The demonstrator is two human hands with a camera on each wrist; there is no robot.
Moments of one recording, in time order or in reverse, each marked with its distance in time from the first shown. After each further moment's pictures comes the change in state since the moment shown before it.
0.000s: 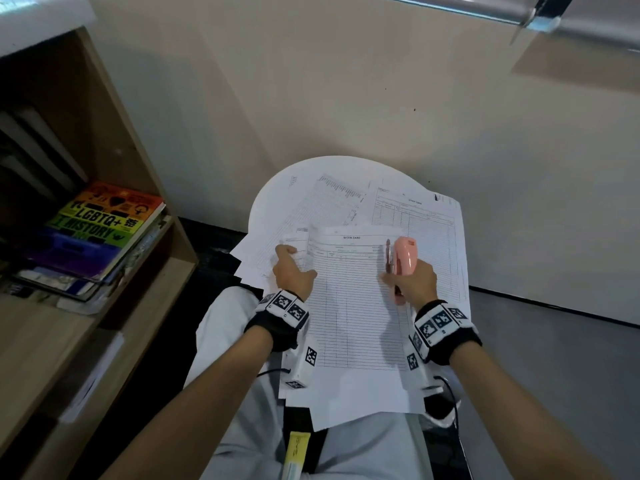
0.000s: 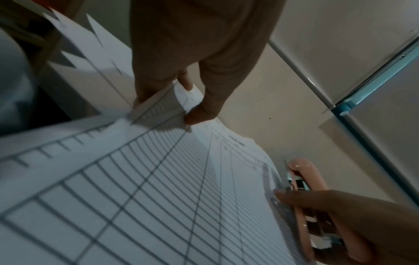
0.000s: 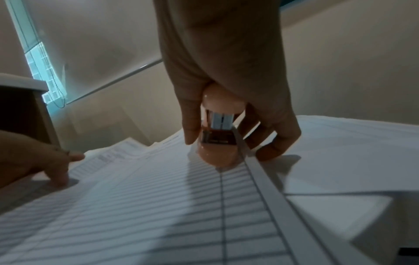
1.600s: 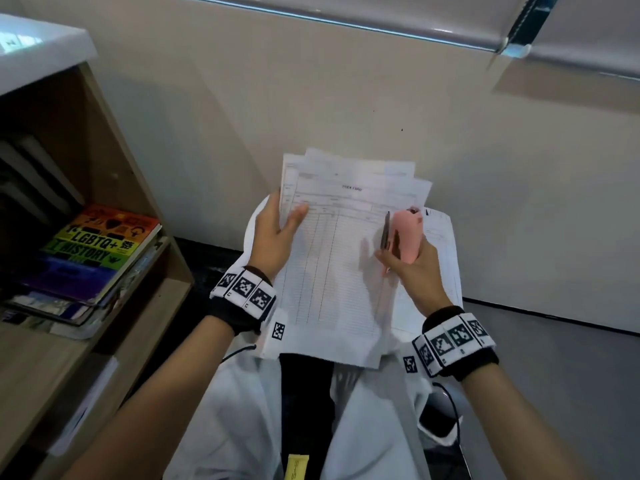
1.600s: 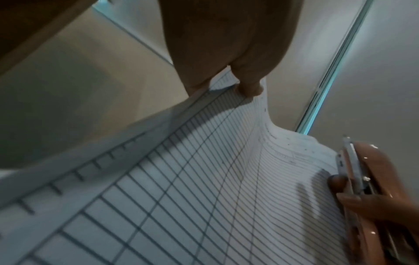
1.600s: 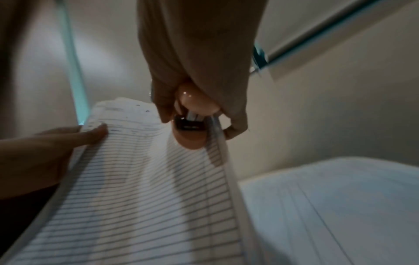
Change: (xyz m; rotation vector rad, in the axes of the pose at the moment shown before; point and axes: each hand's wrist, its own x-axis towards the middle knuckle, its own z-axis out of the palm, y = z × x) left_hand 0.015 0.093 -0.057 -0.312 -0.226 0.534; right_hand -0.044 -0.069 -0.026 0.323 -0.104 -0.404
